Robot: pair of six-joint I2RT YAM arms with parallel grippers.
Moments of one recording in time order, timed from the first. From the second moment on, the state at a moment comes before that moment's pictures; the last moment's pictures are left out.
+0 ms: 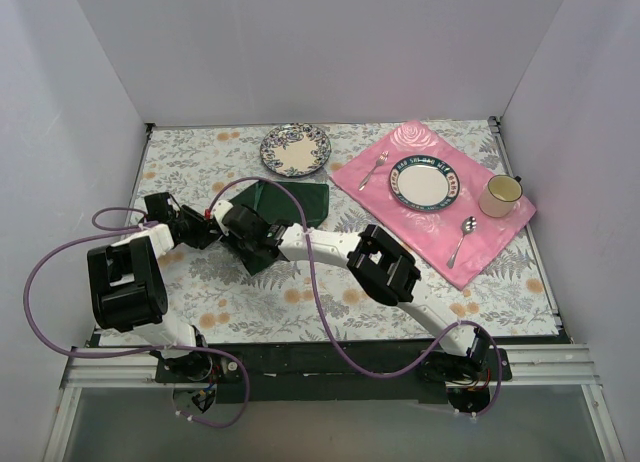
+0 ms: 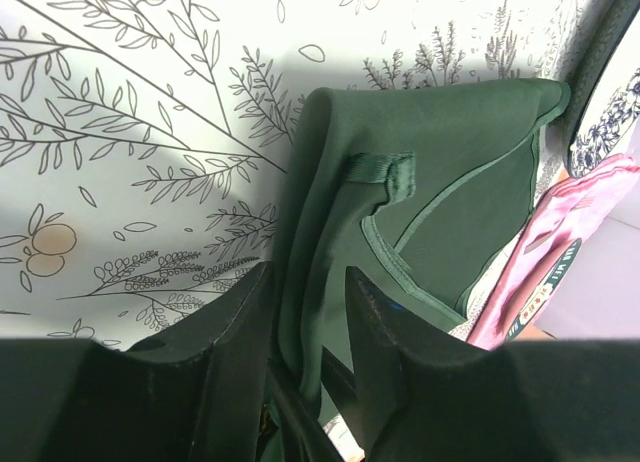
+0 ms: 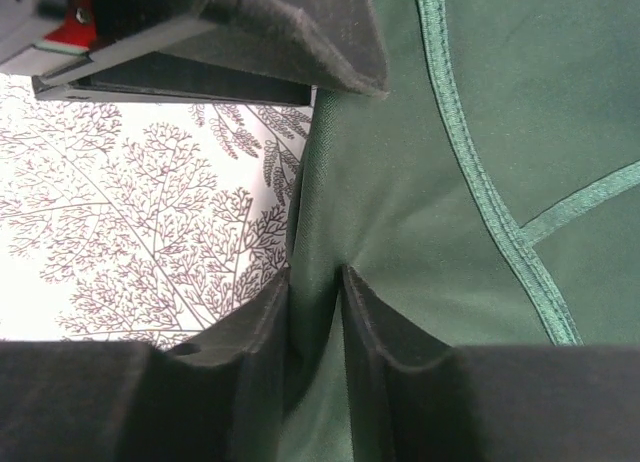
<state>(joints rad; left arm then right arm) 0.25 1.58 0.74 -0.09 0.40 -0.86 1.13 2.43 1.96 -0.24 0.11 0.04</state>
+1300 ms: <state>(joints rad) 0.25 1.53 0.71 -0.08 0.41 -0.92 1.15 2.43 2.15 -0.56 0.14 -0.02</state>
